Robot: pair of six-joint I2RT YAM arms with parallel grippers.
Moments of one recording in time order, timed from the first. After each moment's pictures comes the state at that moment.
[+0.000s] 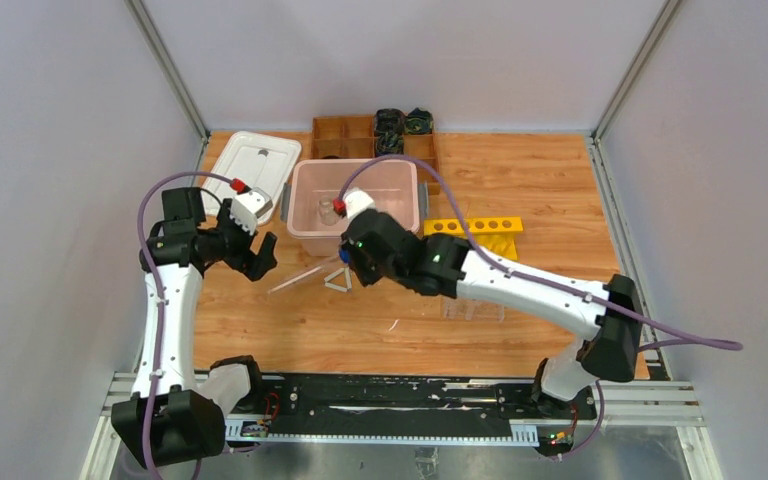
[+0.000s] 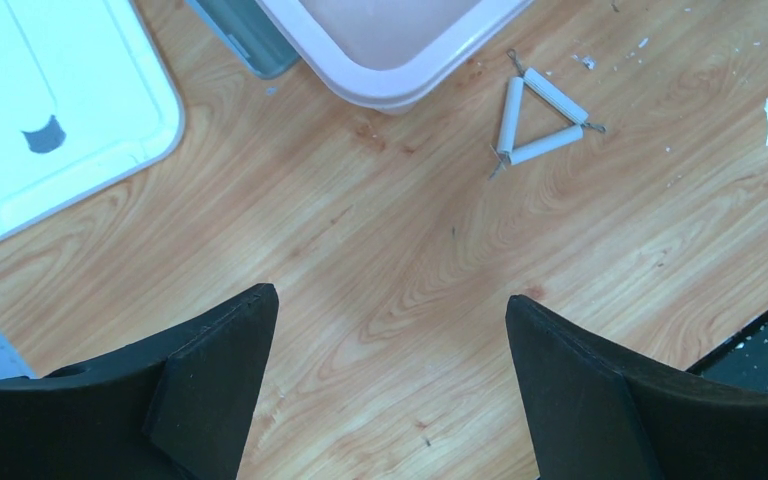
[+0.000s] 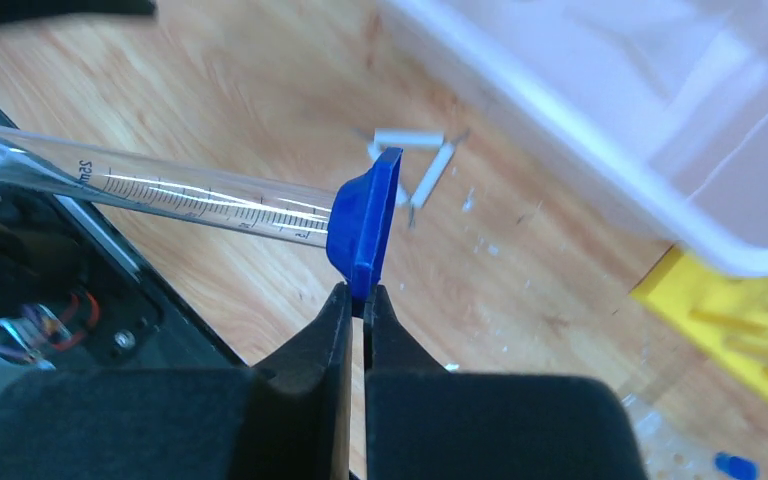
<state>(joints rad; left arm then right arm) 0.21 1.02 1.00 -0.92 0.60 0.71 1.20 1.56 1.40 -0.54 0.29 0.34</state>
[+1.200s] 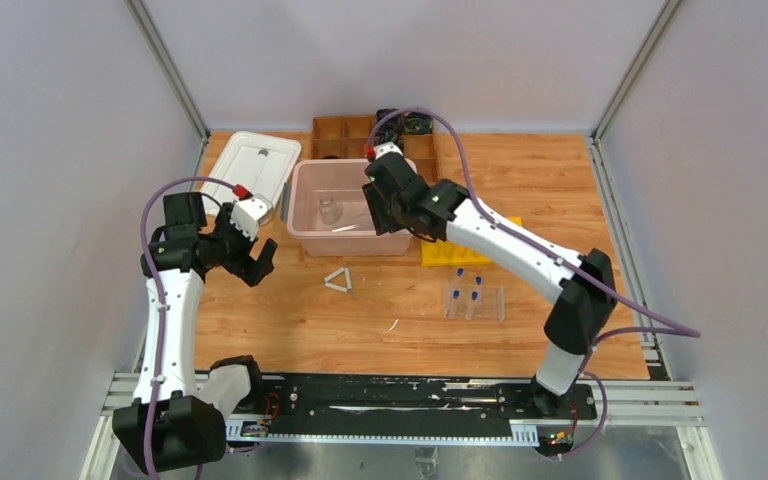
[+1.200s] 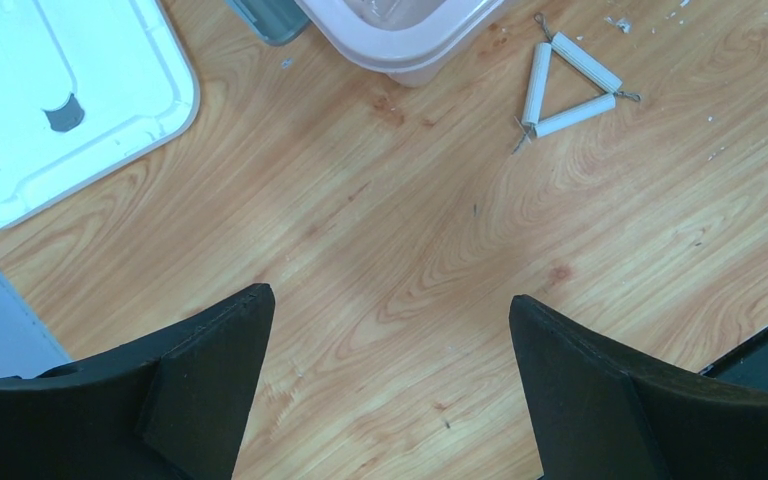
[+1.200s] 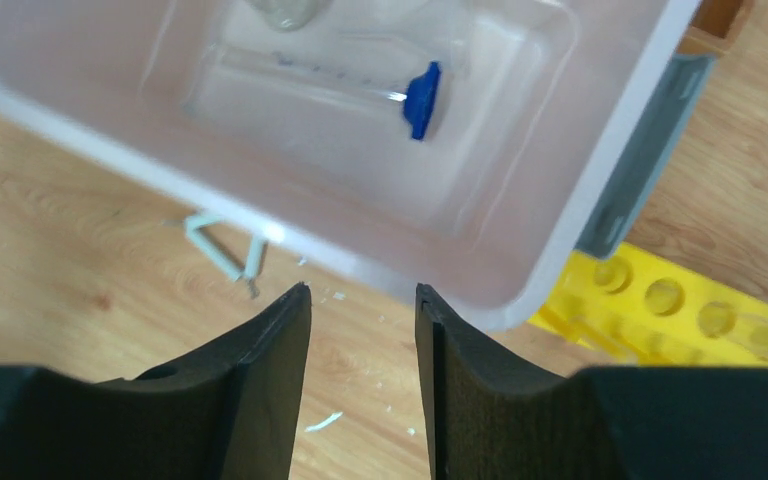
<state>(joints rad) 0.21 0.99 0.98 -0.92 0.54 0.75 0.87 1.77 1.71 -0.74 0.27 0.33</state>
